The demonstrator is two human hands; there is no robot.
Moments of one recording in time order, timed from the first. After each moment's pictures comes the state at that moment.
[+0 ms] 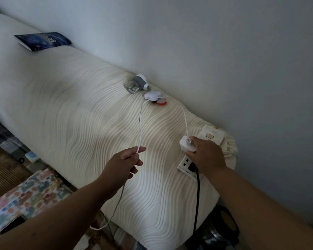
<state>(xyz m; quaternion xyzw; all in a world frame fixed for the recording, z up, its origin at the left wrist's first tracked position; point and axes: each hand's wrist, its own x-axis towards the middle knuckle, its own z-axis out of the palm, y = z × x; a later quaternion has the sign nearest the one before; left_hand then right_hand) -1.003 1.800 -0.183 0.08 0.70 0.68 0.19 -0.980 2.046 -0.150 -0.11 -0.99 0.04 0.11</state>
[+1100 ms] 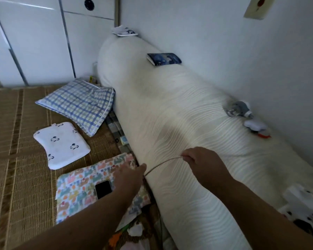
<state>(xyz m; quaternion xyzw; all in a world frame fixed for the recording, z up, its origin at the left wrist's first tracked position) -0.970 1.629 -0.227 -0.33 0.72 0.61 0.03 -1.018 1.817 -0.146 0.29 -0.95 0.14 0.06</state>
